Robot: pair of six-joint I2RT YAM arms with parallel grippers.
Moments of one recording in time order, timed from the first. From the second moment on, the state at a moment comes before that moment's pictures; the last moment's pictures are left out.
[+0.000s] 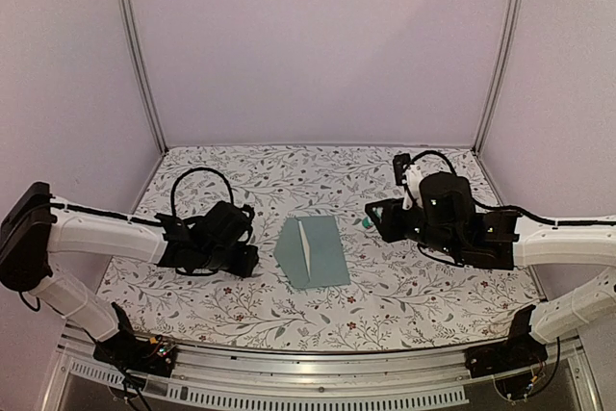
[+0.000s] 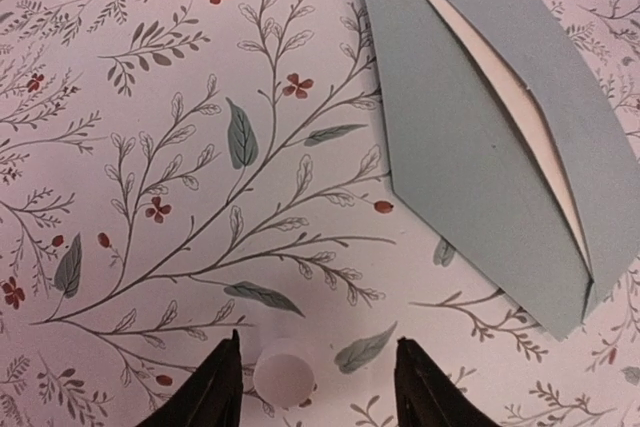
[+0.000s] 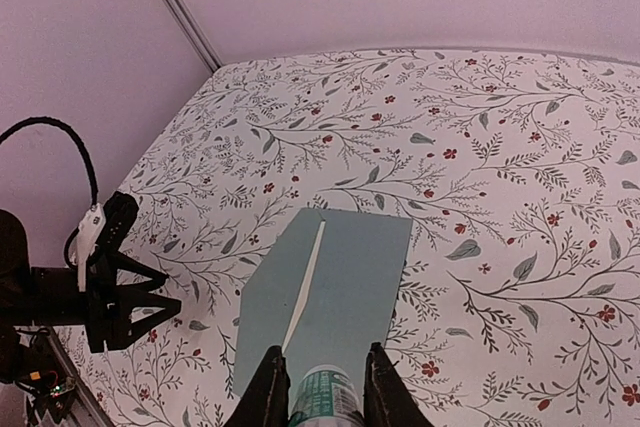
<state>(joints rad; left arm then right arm) -0.90 1.46 0.70 -0.23 -0.31 -0.50 0.99 1.23 0.76 0.07 0.33 0.54</state>
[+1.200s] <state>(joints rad) -0.88 1.48 0.65 -0.17 -0.28 -0.49 0.99 1.24 0.76 0.08 0.31 0.54</state>
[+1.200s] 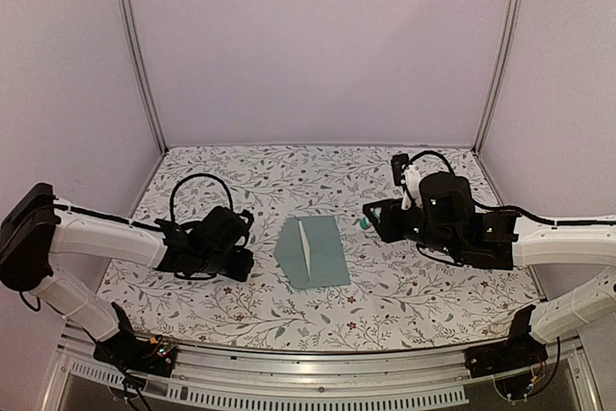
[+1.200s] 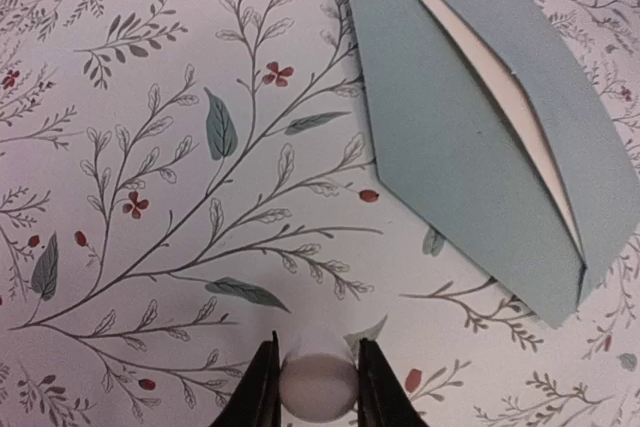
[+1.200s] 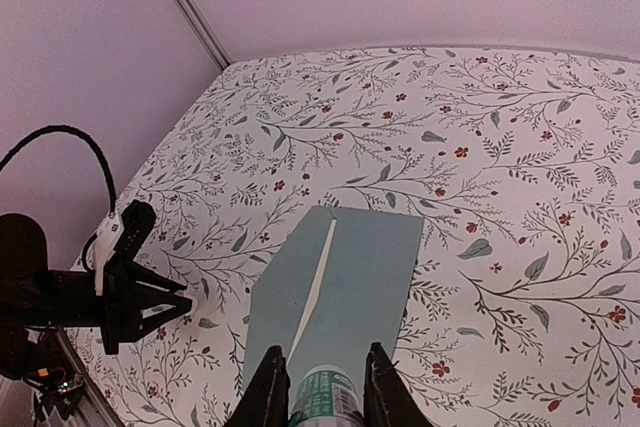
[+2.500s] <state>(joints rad) -0.86 1.43 0.70 1.18 0.60 -0.76 0.99 1.12 0.72 0.63 -0.10 0.81</state>
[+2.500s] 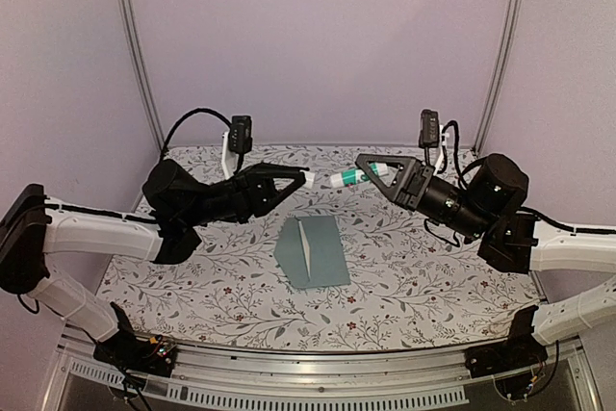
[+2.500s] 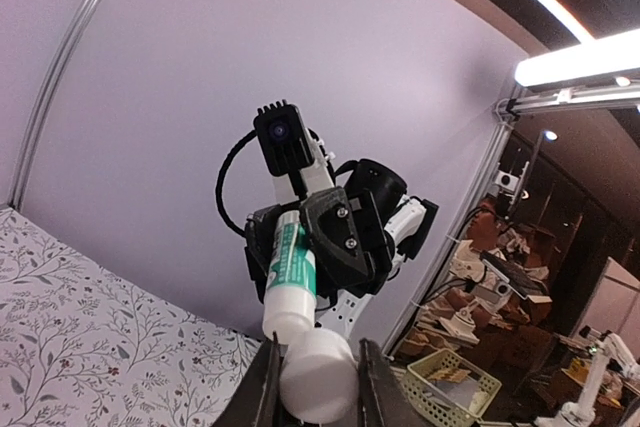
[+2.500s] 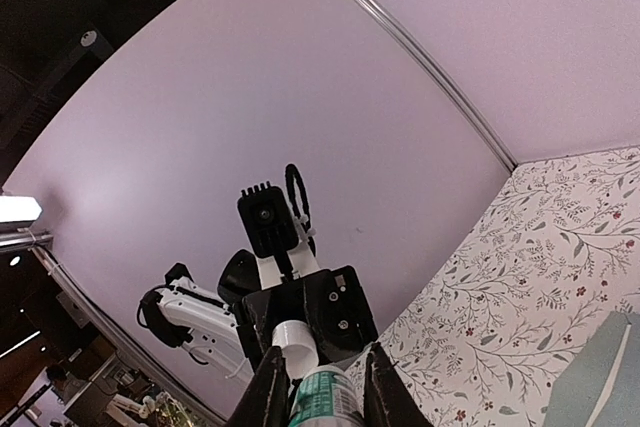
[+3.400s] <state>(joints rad) -0.86 1.52 0.75 1.22 0.59 -0.77 0.99 1.19 0.74 0.67 -0.14 0.86</state>
